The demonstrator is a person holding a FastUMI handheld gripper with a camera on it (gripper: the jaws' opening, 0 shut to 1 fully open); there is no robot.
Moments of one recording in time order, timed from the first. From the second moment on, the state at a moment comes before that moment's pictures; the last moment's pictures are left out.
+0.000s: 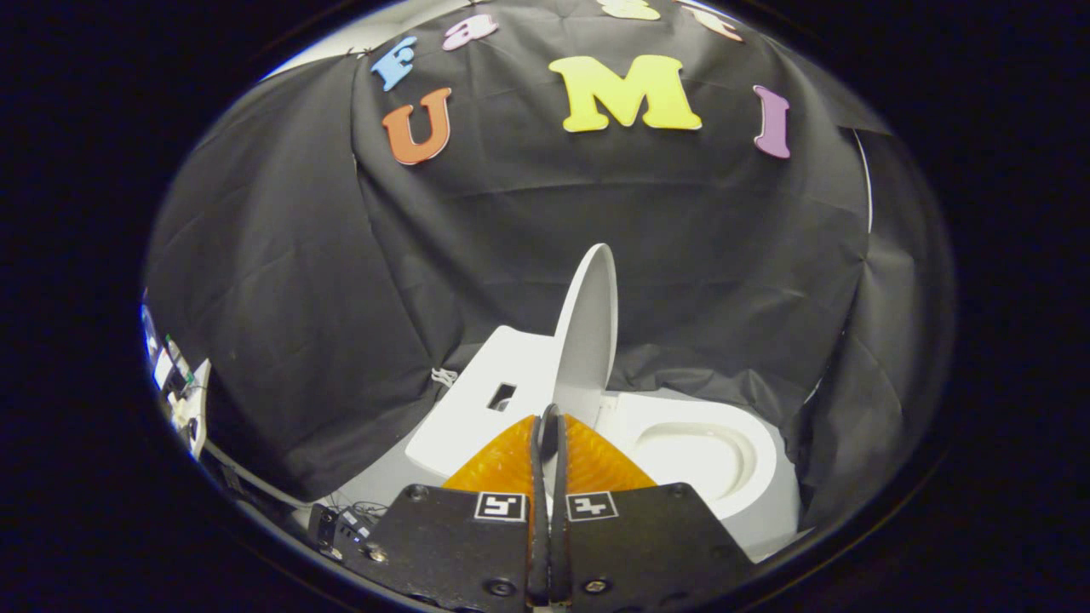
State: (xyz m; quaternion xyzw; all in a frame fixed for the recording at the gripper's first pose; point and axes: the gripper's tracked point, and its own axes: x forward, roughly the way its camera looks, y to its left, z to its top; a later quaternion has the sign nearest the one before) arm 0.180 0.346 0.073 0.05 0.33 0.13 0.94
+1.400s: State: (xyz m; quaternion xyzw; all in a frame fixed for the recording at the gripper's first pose) arm 0.193 0.445 0.064 0.01 0.33 0.18 0.93
